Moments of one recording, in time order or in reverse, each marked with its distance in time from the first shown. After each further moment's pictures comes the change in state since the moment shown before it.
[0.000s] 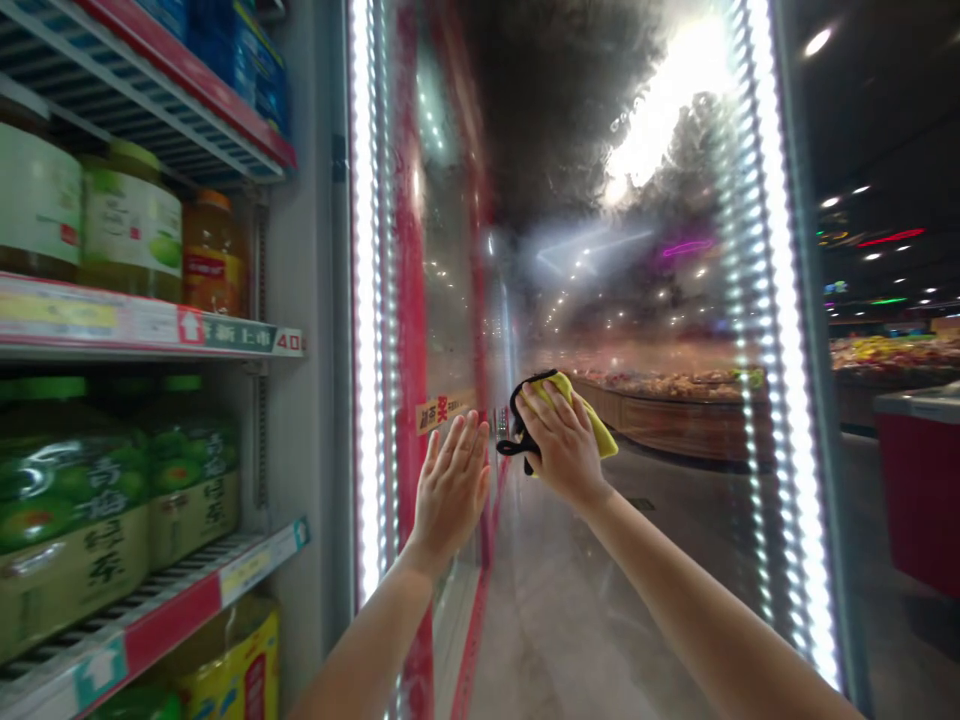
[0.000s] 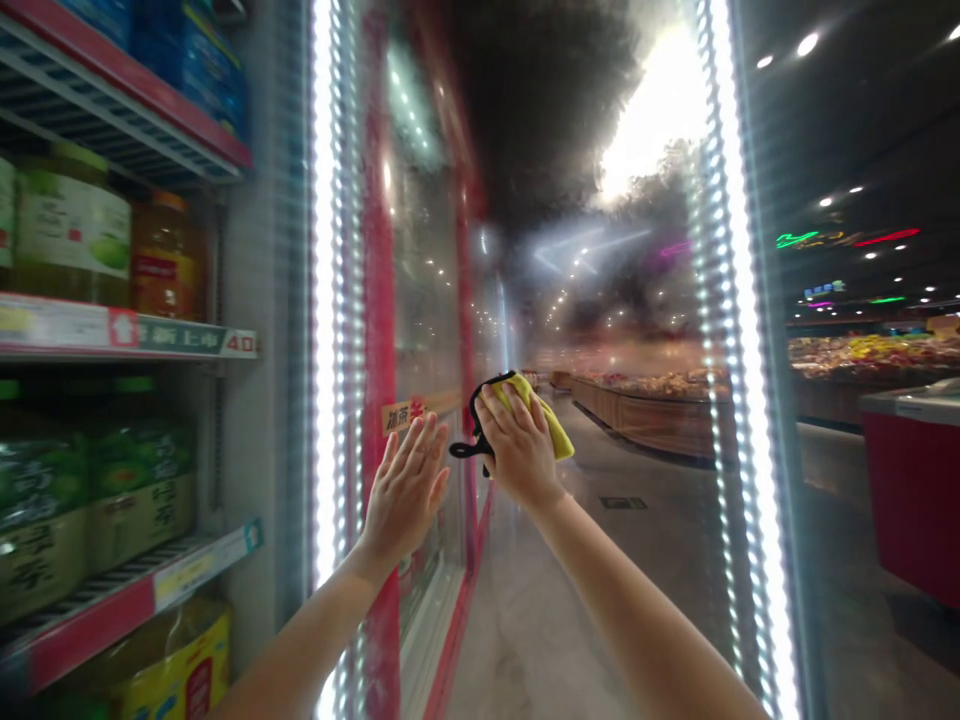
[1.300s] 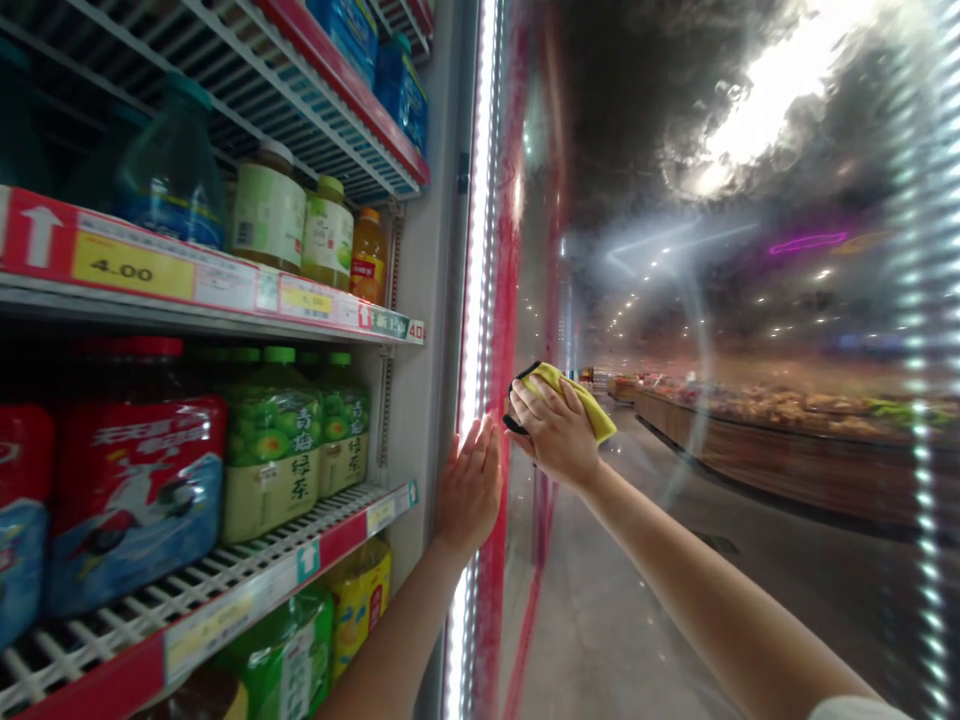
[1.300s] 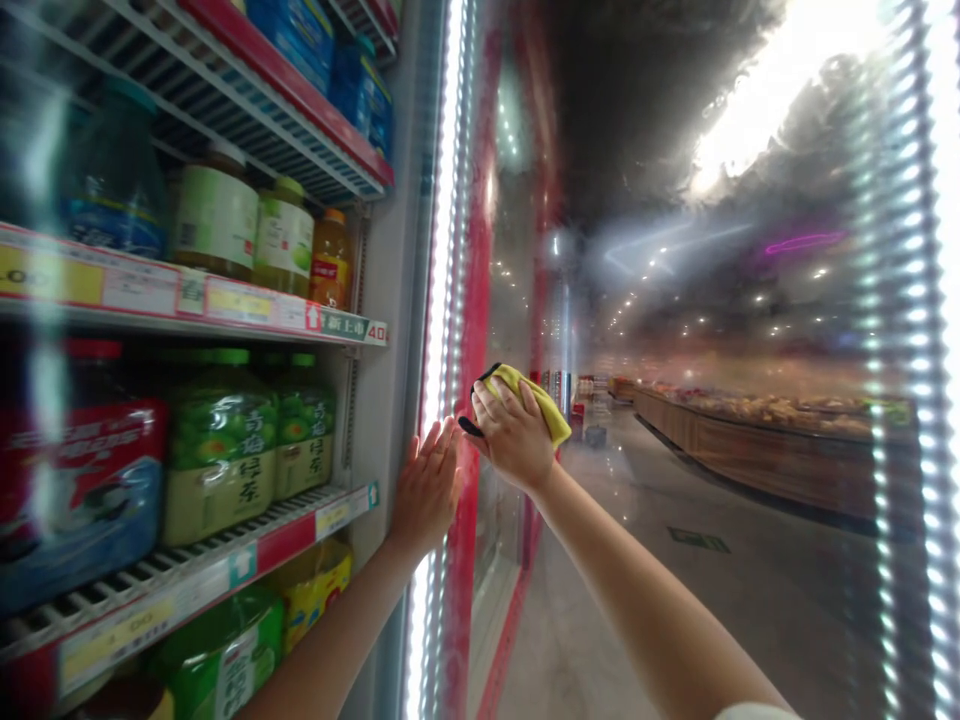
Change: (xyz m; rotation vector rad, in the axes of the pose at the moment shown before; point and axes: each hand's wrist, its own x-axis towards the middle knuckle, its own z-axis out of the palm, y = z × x) left_hand -0.060 -0.065 -0.040 0.177 -0.127 -0.114; right_hand 0.062 -0.098 0.045 0.183 0.066 -0.229
